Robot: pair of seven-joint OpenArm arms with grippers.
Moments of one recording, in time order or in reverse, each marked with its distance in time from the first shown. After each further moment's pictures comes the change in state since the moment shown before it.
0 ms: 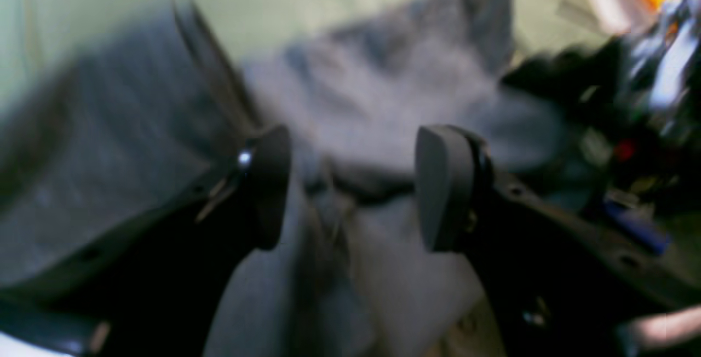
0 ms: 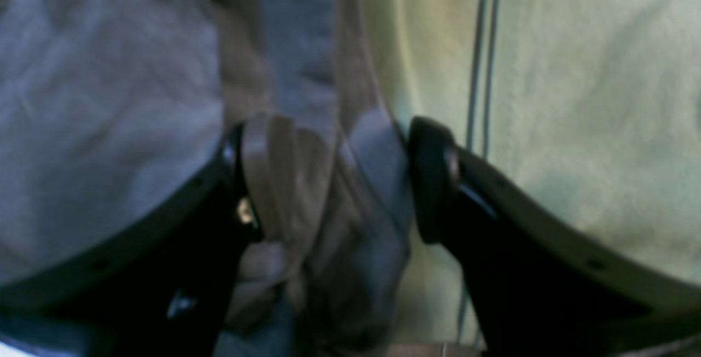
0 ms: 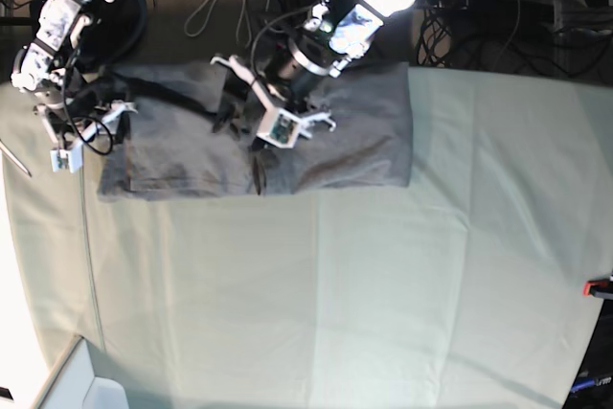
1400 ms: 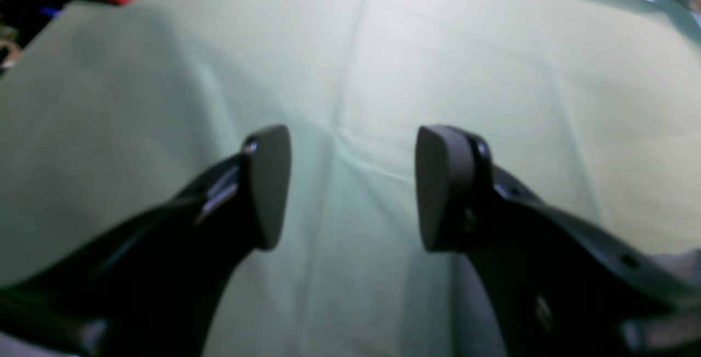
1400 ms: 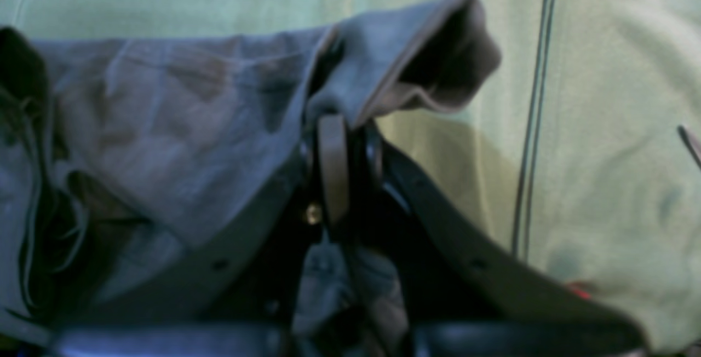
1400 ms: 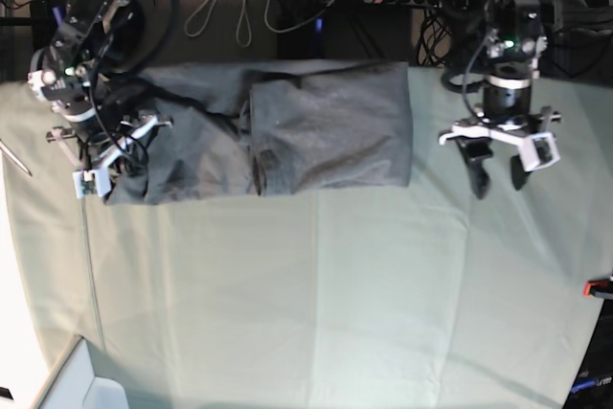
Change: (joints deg) left arm 13.5 -3.1 -50.3 16.5 0.0 -0.4 0.4; right arm -4.2 -8.7 -8.9 22.3 -0.3 0.0 -5.2
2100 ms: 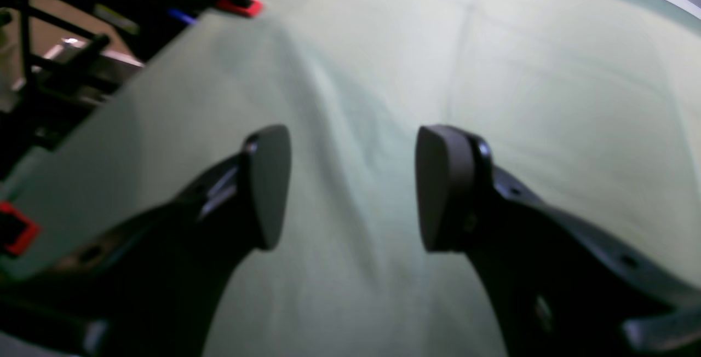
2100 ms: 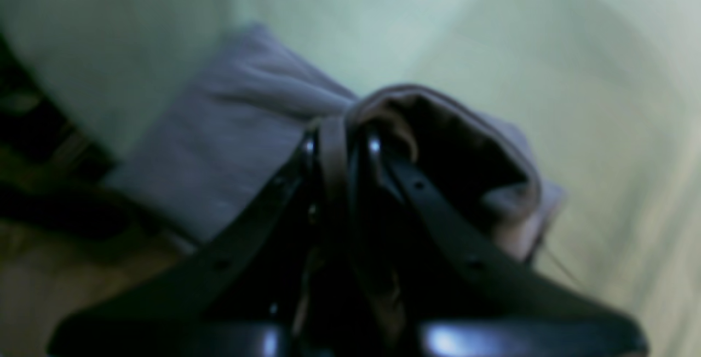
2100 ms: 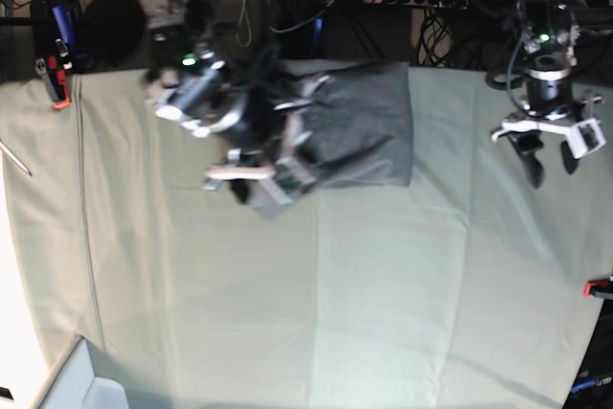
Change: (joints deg) left arm 1.6 -0.3 -10.3 -0.4 0.0 0.0 -0.2; right arm -4.5 0.3 -42.2 7.5 -0.6 0.0 -1.7
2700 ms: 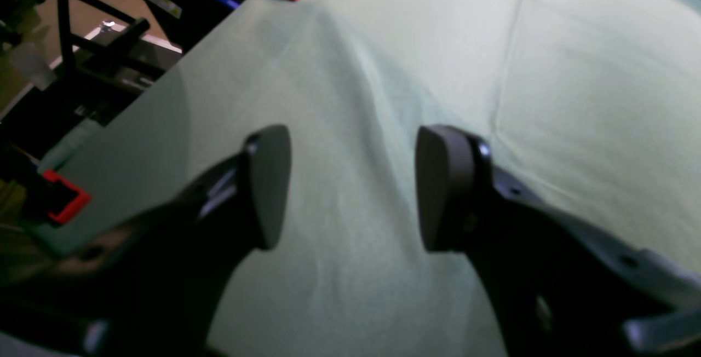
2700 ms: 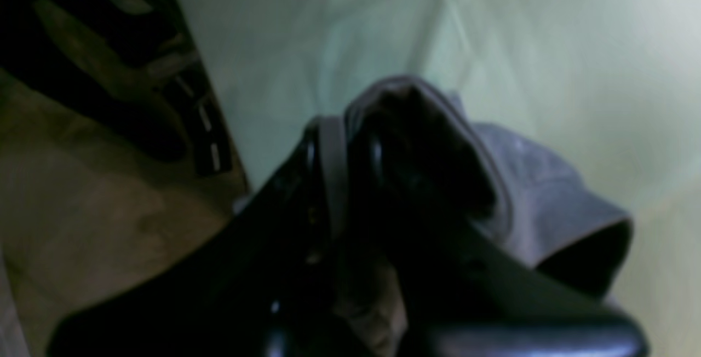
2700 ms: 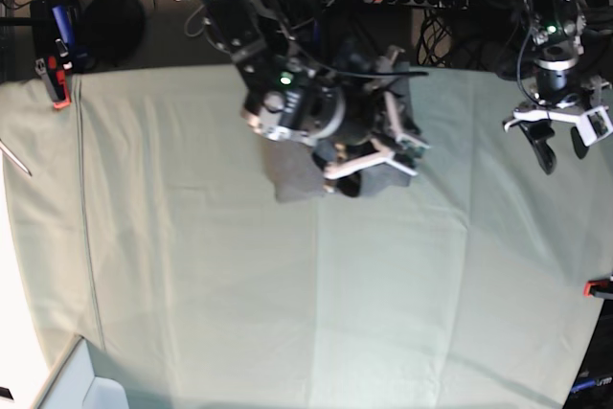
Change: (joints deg) left arm 1.2 0.4 -2.7 -0.8 0.0 0.0 0.2; right arm 9.8 0.2 -19.3 -16.0 0.5 0.0 0.7
